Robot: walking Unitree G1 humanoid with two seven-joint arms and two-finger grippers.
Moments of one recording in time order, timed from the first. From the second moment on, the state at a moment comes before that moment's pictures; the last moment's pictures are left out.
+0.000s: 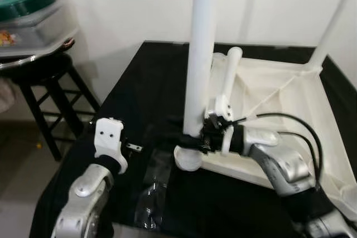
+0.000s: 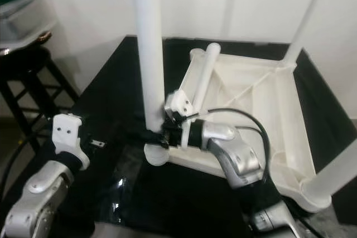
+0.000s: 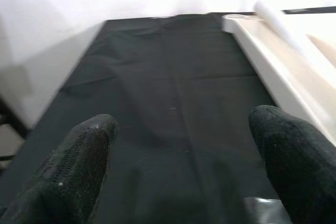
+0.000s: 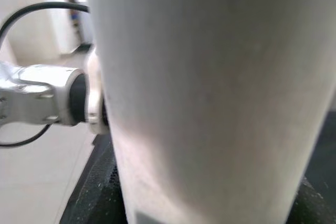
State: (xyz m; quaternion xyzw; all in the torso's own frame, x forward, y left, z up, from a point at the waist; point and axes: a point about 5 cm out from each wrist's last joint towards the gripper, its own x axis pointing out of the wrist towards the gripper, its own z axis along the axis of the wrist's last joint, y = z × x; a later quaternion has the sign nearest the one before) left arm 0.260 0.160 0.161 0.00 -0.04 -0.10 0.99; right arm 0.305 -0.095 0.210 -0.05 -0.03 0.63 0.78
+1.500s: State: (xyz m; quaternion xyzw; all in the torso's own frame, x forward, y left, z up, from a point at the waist) left arm 0.239 0.160 0.178 0.03 -0.04 -0.07 1.00; right arm 0.325 -0.056 0.244 -0.03 -0.08 0.74 0.67
